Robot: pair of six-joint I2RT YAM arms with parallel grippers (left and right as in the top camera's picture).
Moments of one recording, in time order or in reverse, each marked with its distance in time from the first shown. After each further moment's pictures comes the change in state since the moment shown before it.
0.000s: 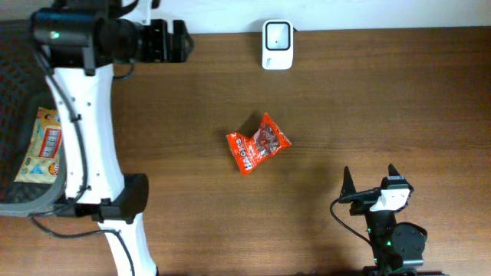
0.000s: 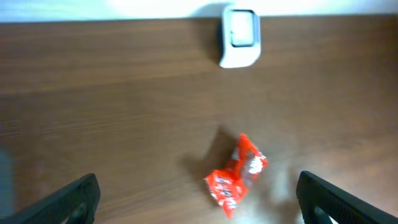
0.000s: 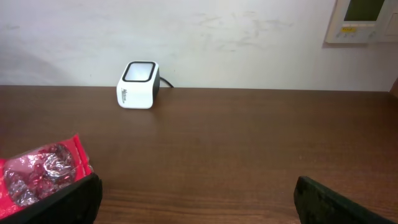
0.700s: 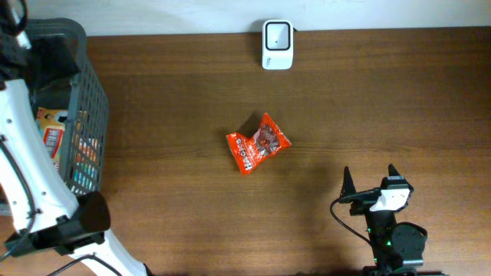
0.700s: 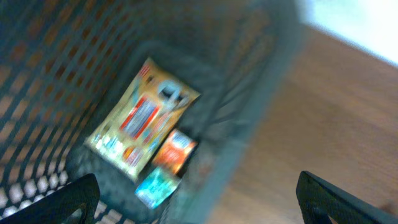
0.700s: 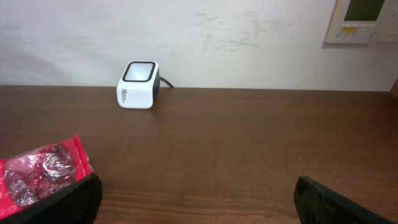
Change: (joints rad) left arm 0.380 -0.172 -0.283 0.002 -0.441 -0.144; right arm 0.000 0.000 0.000 0.000 0.000 0.000
